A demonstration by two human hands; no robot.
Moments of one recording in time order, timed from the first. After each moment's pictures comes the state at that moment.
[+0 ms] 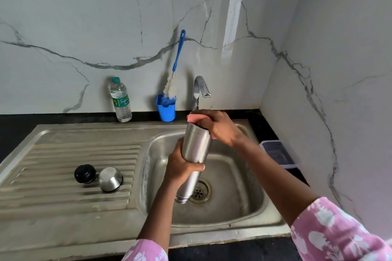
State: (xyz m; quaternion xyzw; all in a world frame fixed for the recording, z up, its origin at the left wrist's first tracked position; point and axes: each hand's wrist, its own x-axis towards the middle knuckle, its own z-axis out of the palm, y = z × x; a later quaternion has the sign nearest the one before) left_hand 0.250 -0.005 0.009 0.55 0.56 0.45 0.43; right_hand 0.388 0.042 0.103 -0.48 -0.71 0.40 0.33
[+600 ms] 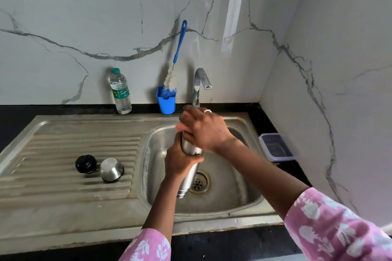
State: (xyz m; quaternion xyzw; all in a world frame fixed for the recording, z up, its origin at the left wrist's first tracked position) left_hand 0.252 -0.016 0.009 0.55 0.64 0.42 0.34; right_hand 0.356 0.023 0.084 -0.42 -0.88 -0.16 0.16
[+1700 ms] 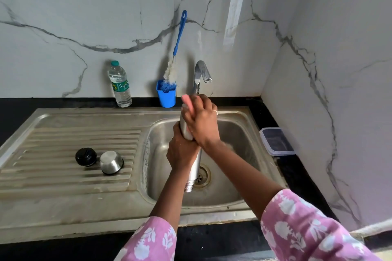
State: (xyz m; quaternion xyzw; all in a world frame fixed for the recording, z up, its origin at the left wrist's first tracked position) left_hand 0.275 -0.013 0.018 0.47 0.70 0.42 0.33; right_hand 0.336 0.034 0.052 -0.55 -0.72 0.04 0.42
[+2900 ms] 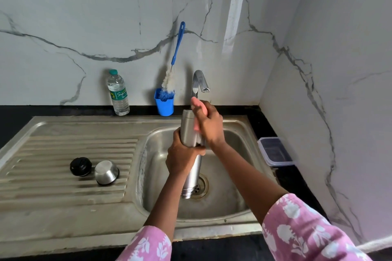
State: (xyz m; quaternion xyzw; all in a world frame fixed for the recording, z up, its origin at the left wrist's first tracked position) left_hand 0.278 0.002 0.017 0.47 0.69 0.43 0.36; right_hand 0.359 0.048 0.068 -0.53 -0.56 0.36 0.53
